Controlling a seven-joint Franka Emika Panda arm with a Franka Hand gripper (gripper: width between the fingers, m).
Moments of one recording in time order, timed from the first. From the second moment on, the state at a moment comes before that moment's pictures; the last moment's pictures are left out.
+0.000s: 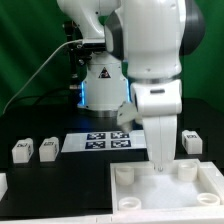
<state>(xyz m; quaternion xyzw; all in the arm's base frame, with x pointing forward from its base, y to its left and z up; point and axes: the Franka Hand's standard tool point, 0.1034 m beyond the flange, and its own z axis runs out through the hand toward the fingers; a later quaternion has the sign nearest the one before) 0.483 0.088 0.048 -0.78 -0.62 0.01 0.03</state>
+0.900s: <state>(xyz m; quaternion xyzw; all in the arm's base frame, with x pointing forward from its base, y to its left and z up) 0.446 0.150 0.061 -0.99 -0.15 0.03 0.05</state>
